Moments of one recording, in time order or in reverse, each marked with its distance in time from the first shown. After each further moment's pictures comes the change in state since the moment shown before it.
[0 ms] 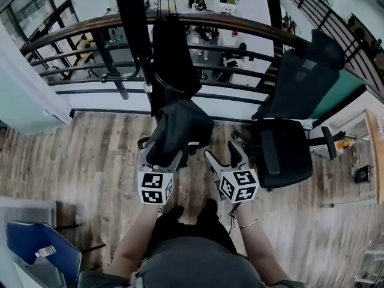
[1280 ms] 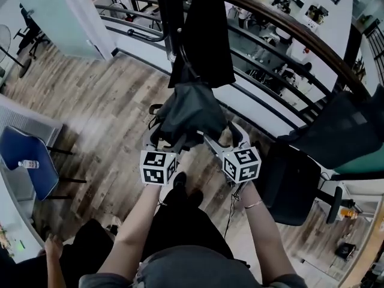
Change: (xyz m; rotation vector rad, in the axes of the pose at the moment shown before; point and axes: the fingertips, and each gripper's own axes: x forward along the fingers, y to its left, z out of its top) left arm 0.021 0.012 -0.040 -0.195 0.047 0.413; right arm 0.099 -0.005 -0.021 -0.217 0.185 0.554
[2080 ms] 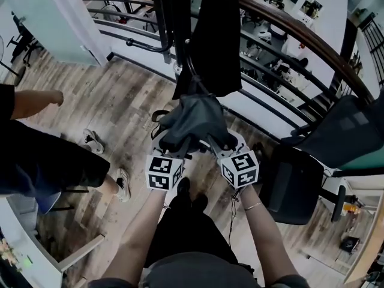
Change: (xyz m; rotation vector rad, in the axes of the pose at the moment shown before) left arm 0.028 0.012 0.007 0.021 -0.008 -0.100; right arm 0.040 0.012 0.006 -0.081 0.012 -0.009
